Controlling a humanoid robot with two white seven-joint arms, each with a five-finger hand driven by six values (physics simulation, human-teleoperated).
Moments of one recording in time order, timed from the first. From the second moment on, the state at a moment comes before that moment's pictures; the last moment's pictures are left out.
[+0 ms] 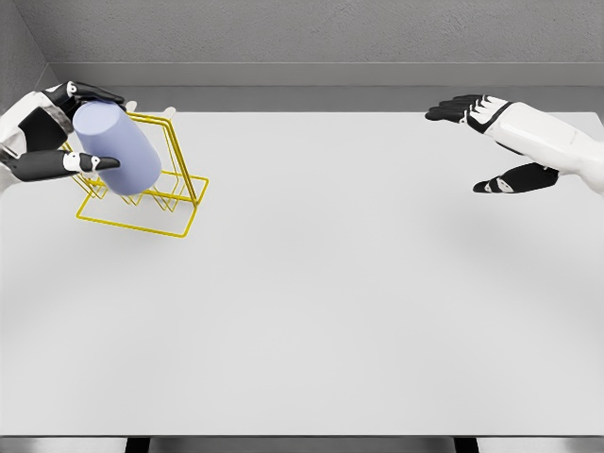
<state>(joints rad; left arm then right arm) -0.39 0.97 -0.53 -1.52 0.91 -0.41 -0.36 -0.44 -0.82 0.29 -1.54 0.09 -0.61 0.46</state>
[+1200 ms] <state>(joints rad) -0.39 0.92 -0.54 -1.49 0.90 -0.40 -0.36 -0.42 -0.82 0.27 -1.54 0.09 -0.61 0.46</state>
